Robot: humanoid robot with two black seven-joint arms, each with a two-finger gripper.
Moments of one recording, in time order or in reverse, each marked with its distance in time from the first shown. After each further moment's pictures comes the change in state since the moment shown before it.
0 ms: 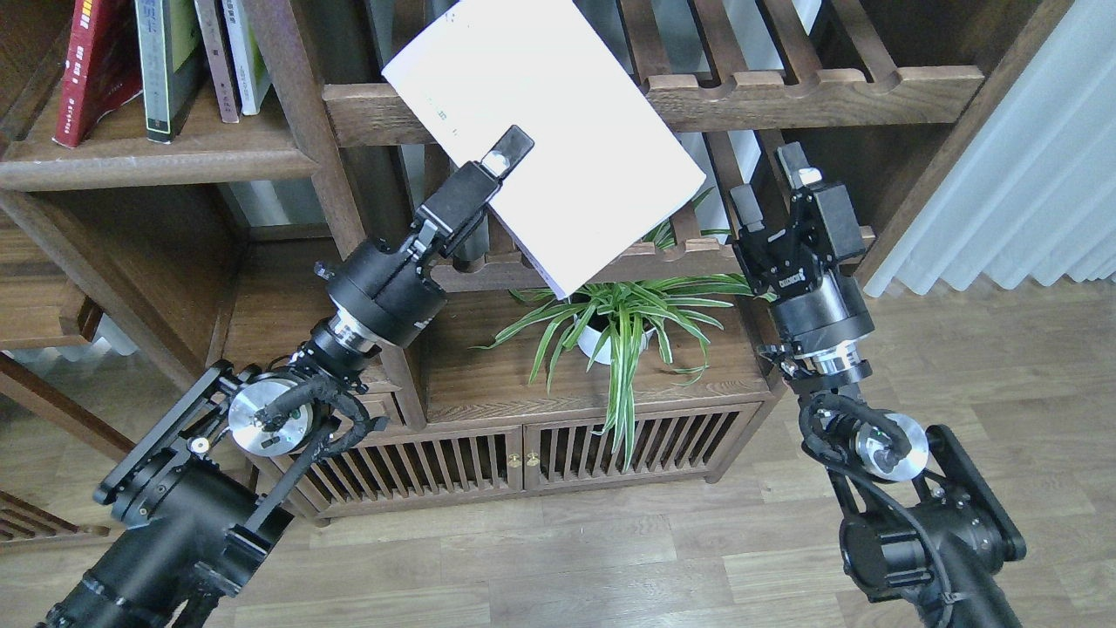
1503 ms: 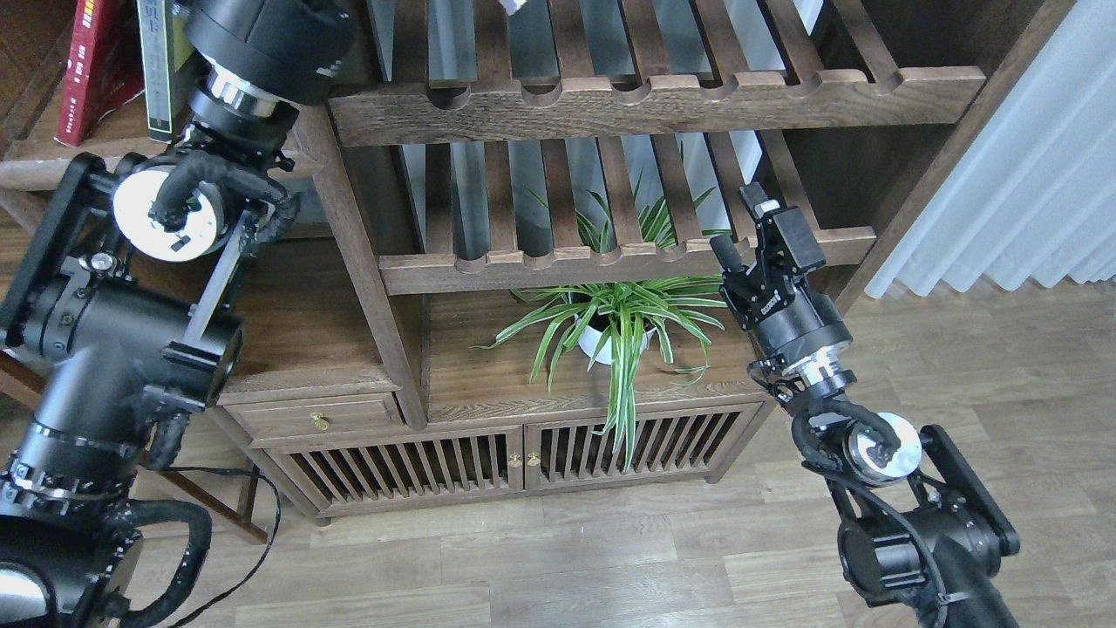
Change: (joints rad) left arm -0.348 0.000 -0.355 -0.002 0.000 0.000 0.071; right arm 0.009 0.000 -0.028 -0.033 -0.045 -0.170 0.002
